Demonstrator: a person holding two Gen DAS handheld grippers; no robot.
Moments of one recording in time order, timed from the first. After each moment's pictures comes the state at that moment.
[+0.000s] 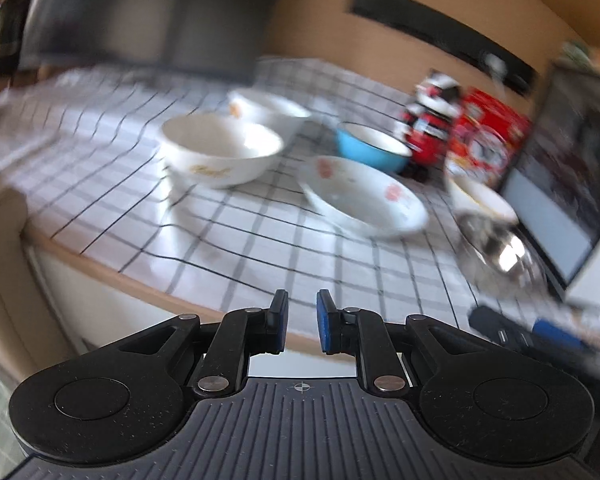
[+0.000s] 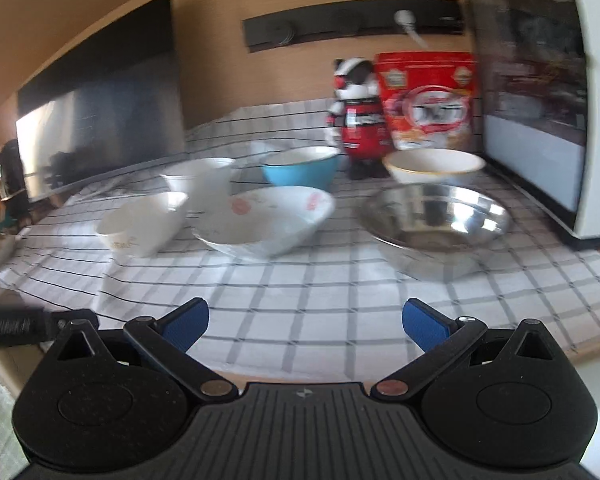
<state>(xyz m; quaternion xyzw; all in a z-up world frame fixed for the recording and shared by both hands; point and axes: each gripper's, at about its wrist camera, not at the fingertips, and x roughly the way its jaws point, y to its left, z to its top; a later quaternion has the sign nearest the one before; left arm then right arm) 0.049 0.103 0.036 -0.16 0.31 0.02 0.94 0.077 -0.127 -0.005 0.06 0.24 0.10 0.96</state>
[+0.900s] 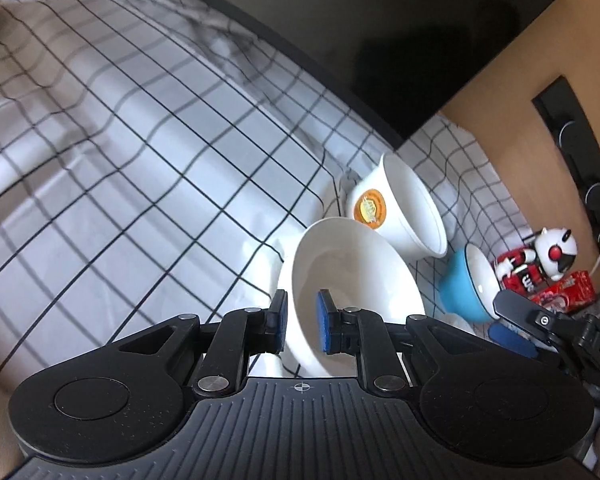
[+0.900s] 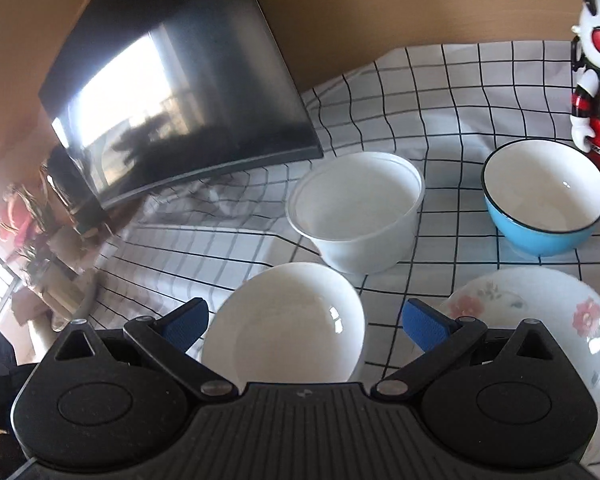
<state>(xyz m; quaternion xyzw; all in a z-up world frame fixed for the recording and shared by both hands) 0.254 0.336 0.045 -0.33 0.39 0.03 0.86 0.372 0.050 0.070 0.12 0.40 0.26 0.87</state>
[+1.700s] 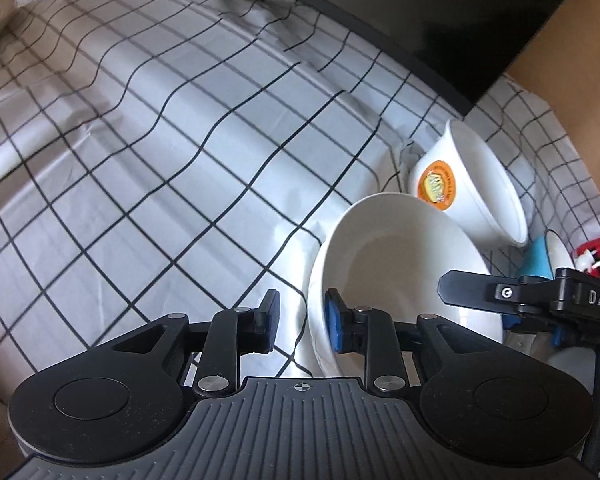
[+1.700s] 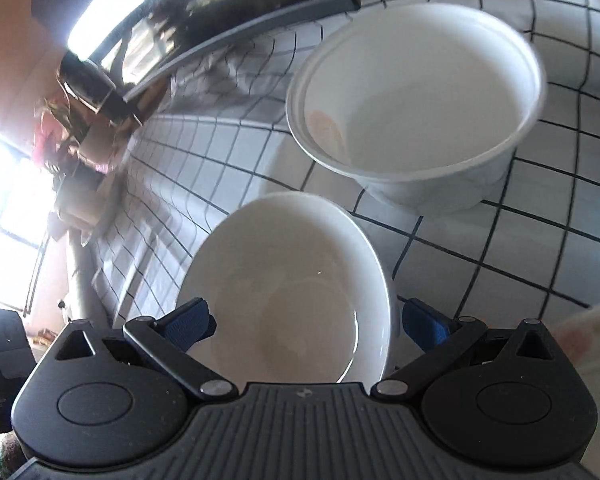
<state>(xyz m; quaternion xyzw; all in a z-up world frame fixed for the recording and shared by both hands) 0.290 0.305 0.007 -0.29 0.44 0.13 0.84 0.475 0.095 -0.014 0.08 0.56 0.38 0.73</state>
